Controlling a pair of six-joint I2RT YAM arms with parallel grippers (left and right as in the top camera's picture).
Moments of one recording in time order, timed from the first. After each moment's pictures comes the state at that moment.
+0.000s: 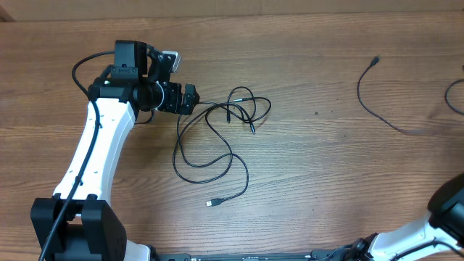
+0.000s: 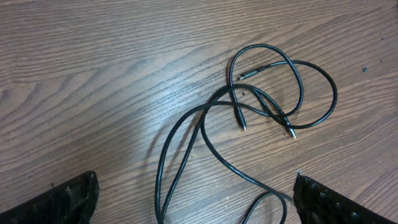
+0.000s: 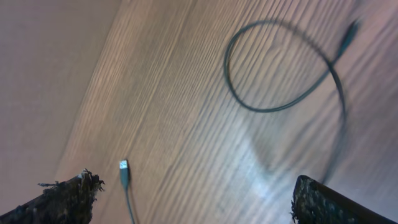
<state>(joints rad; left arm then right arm) -0.06 1.65 1.37 -0.79 0.36 0.08 -0.71 1.87 1.64 -0.66 -0.18 0.53</state>
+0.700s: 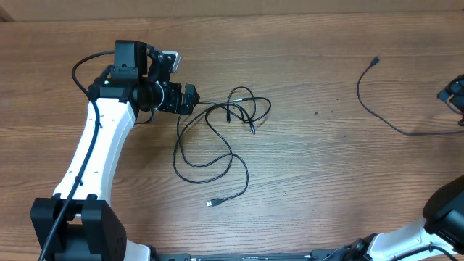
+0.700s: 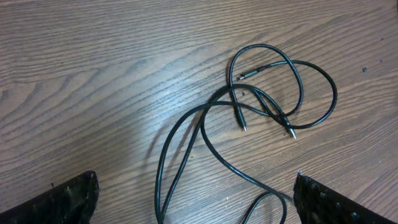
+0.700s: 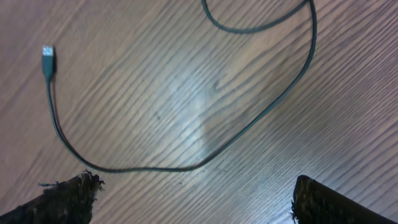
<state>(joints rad) -0.06 1.65 1.37 -0.79 0.36 0.08 -0.67 1.83 1.62 -0.99 -0.11 0.16</state>
